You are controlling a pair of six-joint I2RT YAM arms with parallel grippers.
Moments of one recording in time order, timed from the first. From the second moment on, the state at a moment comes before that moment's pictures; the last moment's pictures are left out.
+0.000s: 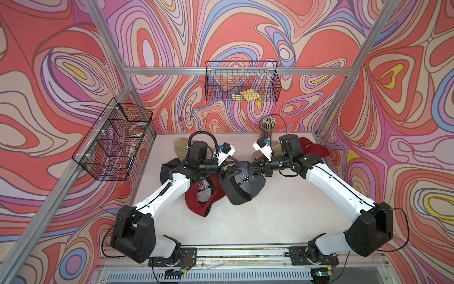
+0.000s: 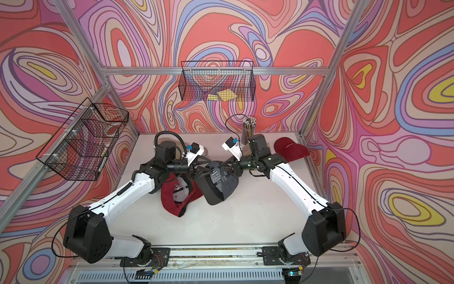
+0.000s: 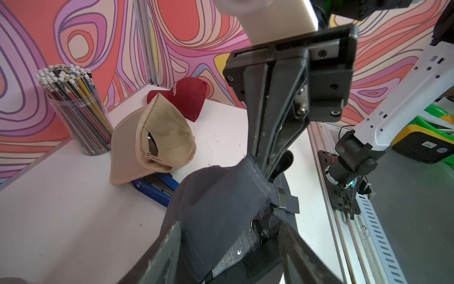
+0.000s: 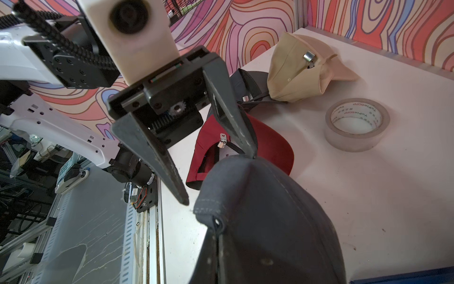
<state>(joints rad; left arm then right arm) -0.41 1.42 1.05 -0.09 0.92 0.22 0.41 1.45 1.27 -0.52 -0.91 -0.17</state>
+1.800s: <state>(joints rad) -0.36 1.44 1.02 0.03 0.62 -0.29 0.43 1.31 0.81 -0.15 -0.40 0.29</state>
